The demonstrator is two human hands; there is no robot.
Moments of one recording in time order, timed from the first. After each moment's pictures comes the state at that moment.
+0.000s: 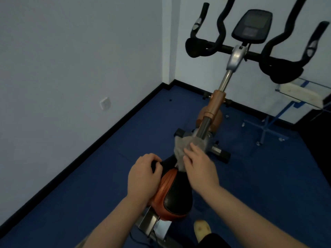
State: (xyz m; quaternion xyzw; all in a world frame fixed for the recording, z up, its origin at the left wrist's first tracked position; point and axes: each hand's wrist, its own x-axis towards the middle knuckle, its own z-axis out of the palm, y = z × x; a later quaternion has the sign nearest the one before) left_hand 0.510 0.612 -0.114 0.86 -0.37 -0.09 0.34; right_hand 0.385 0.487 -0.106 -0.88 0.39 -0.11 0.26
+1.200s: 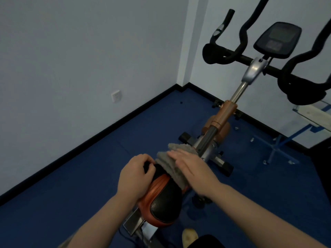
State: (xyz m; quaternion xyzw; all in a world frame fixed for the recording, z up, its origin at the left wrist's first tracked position) left_hand 0.508 0.608 -0.113 0.88 -0.32 -0.10 0.34; right_hand 0.384 0.437 -0.105 -0.93 0.11 -0.05 0.33
